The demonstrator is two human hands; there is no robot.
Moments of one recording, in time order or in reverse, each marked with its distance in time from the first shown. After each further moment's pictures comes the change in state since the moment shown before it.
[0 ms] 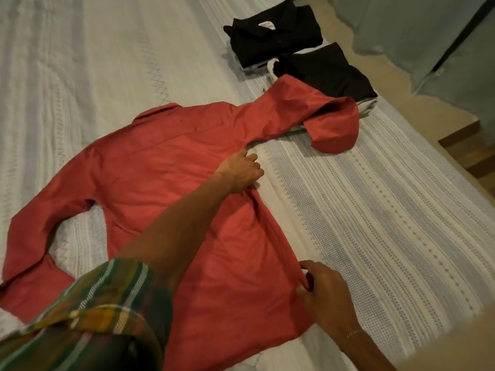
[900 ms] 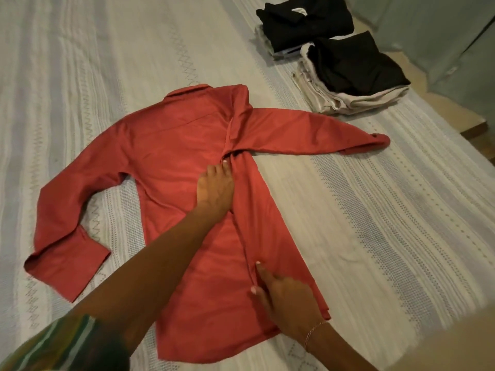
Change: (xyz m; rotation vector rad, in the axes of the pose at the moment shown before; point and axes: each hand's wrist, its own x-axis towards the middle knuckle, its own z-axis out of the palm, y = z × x) left_hand -0.144 0.039 0.080 -0.224 -0.056 -0.749; right_hand -0.049 -0.097 0.108 -0.361 -0.291 -0.273
